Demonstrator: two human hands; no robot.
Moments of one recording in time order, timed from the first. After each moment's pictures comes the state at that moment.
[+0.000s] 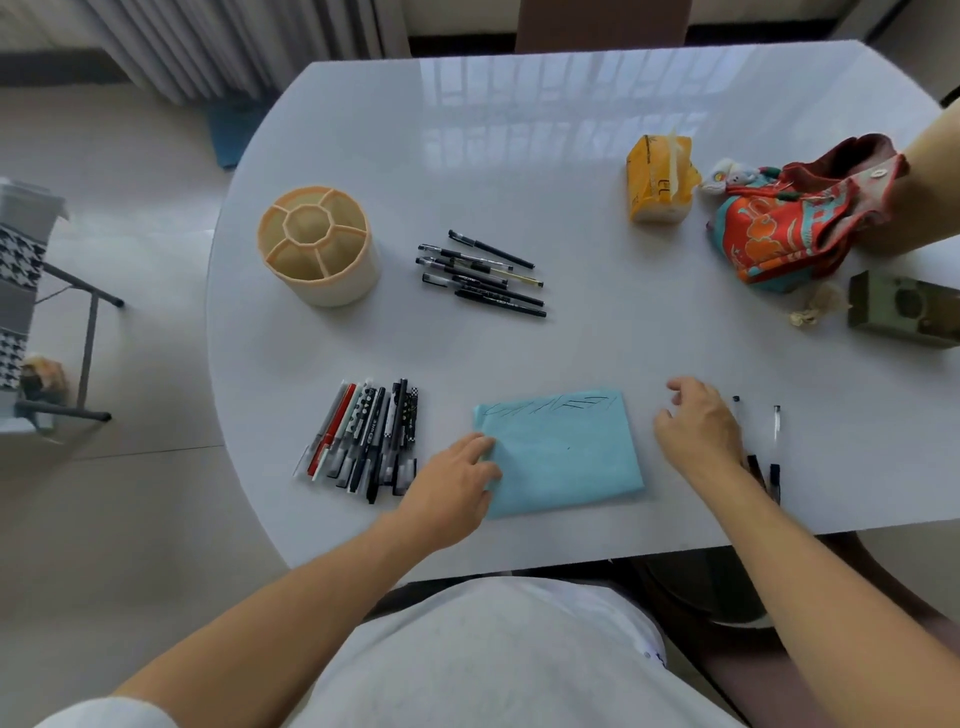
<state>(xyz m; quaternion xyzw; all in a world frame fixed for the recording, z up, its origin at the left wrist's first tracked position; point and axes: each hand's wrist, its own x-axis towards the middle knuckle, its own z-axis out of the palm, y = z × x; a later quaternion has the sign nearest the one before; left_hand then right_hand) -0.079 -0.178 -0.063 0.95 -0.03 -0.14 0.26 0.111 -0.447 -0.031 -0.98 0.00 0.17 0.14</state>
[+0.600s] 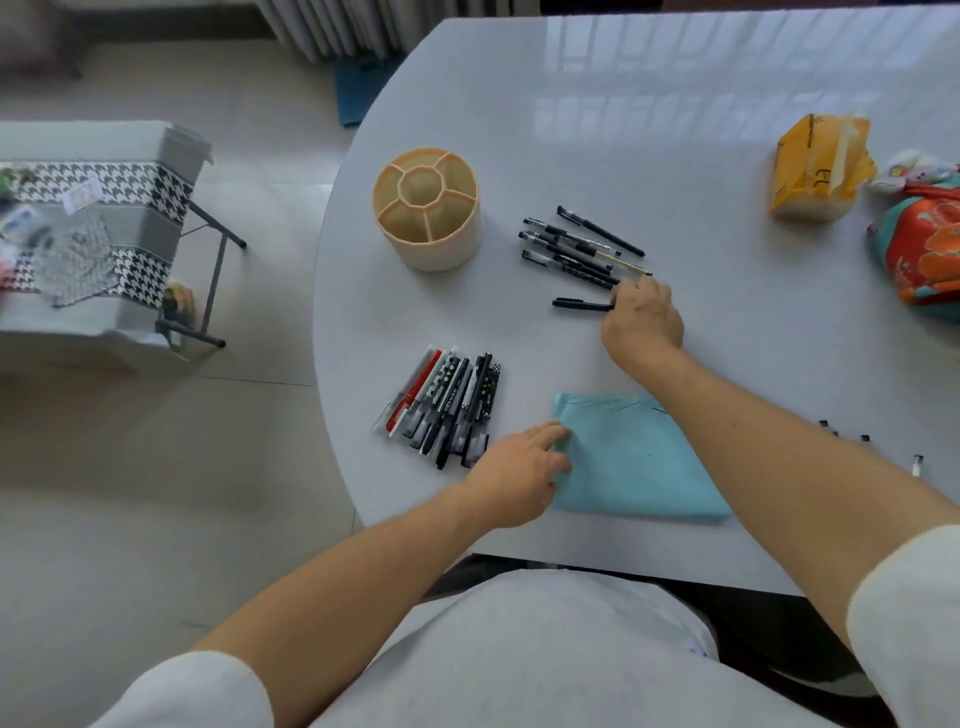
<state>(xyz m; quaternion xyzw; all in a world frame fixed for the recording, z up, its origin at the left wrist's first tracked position) -0.076 -0.175 -0.050 0.95 -0.03 -0.19 0.24 0.169 -0.243 -0.074 -0.96 -0.21 0.15 0.06</state>
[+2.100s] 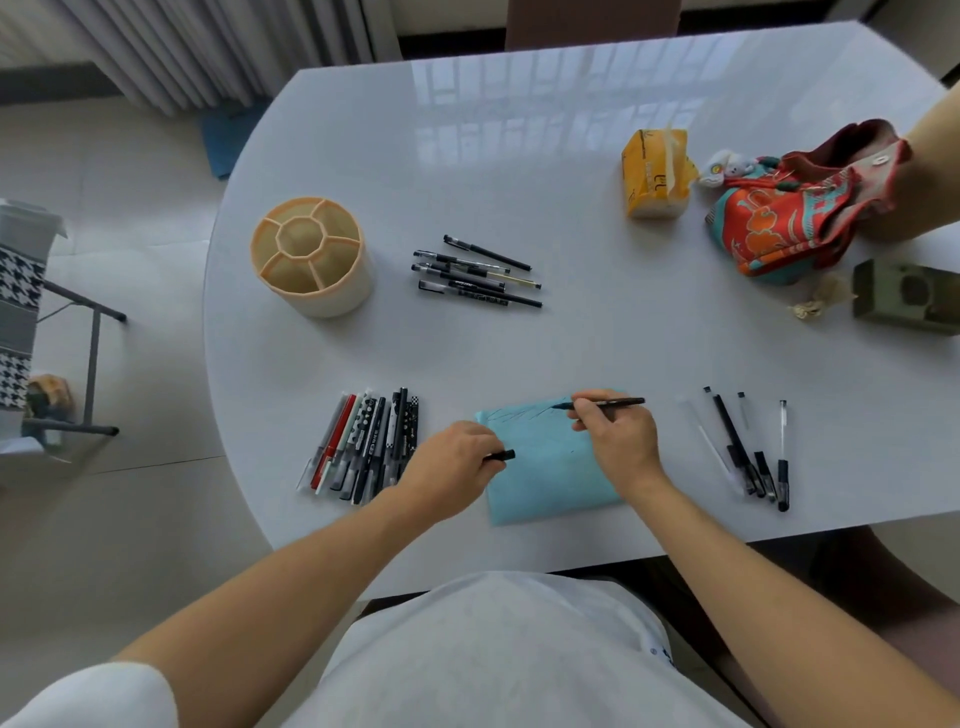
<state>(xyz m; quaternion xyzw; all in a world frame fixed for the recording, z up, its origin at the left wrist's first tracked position) -0.041 -0.160 -0.047 0.95 -0.01 -0.11 0.29 0.063 -0.373 -0.044 -0.81 0.09 0.20 0.54</state>
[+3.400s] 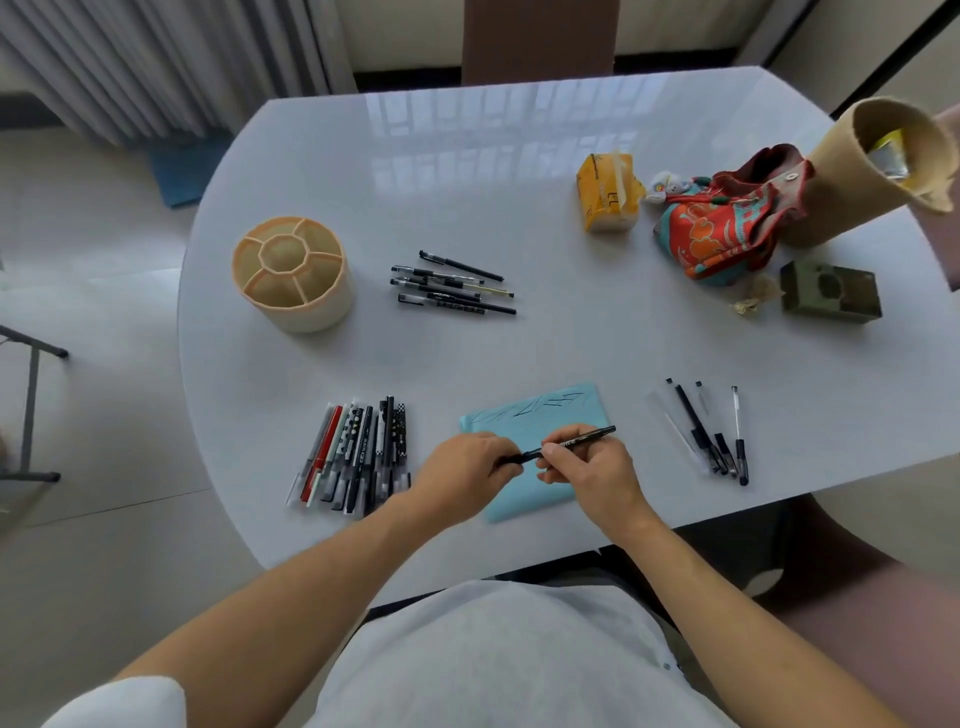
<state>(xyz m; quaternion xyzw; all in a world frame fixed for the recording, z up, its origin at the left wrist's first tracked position) -0.040 -0.180 -0.026 0.93 -0.04 -0.14 0.35 -0.002 -0.373 0.002 -0.75 0.08 0.25 0.61</state>
